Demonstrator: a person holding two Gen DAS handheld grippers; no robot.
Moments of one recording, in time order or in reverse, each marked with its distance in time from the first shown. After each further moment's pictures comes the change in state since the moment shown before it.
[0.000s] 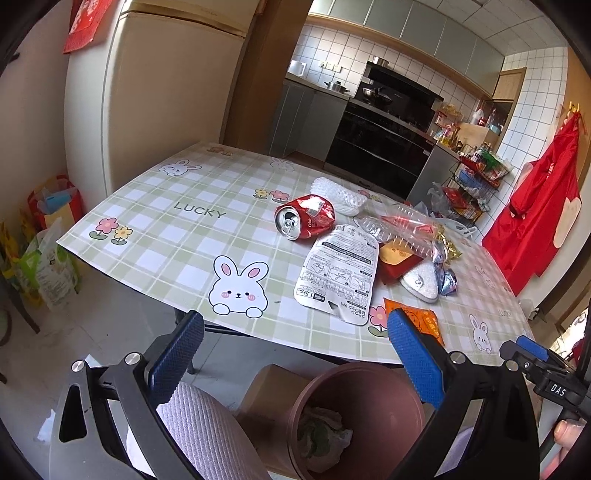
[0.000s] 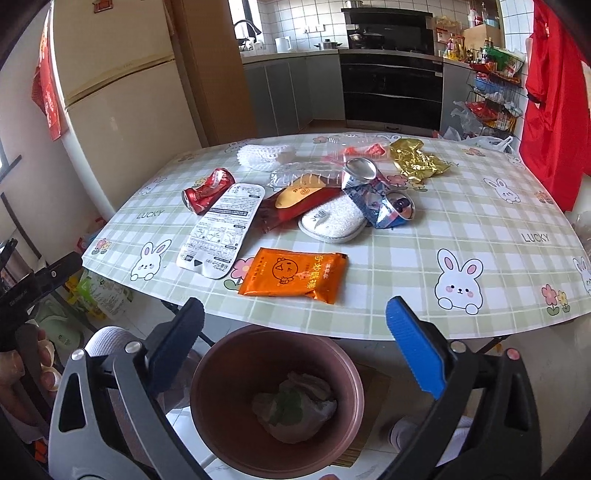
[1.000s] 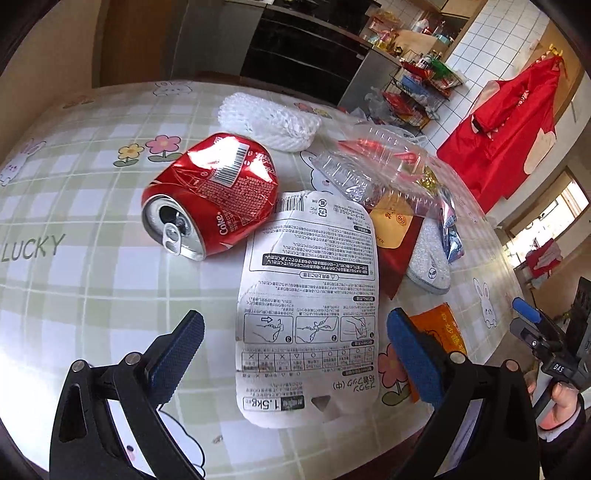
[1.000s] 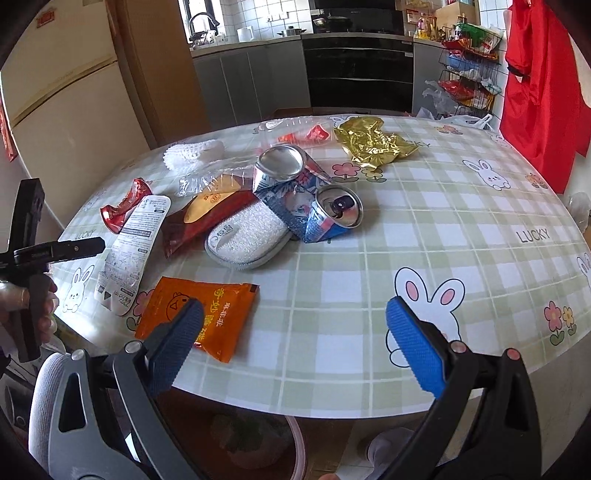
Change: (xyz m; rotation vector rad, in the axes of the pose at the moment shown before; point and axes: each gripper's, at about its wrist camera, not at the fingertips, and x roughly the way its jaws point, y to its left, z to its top) left arm 0.219 -0.024 0.070 0.195 0.386 -0.291; right arm 0.084 -0.082 0.033 0.063 0.041 -0.076
